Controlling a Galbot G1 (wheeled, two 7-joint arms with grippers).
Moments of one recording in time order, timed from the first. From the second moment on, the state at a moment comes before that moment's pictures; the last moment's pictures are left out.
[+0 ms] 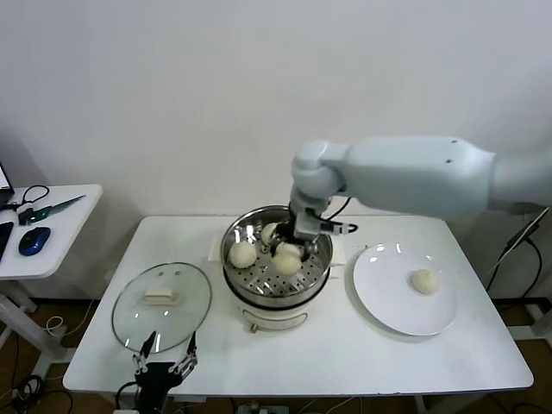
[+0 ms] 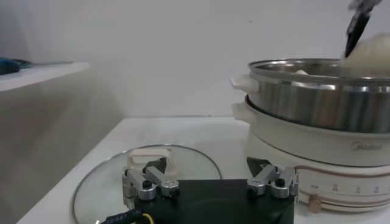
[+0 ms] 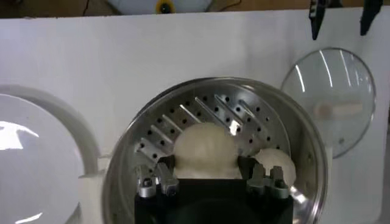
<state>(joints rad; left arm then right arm) 1.81 -1.53 -0.60 -2.08 -0.07 0.05 0.02 0.76 1.21 -1.53 1.43 0.03 0.43 -0.97</state>
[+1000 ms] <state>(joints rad) 1.82 -1.52 -0.60 -2.08 -0.07 0.03 0.02 0.71 1.28 -1.54 1.32 0.01 0.48 -0.95</state>
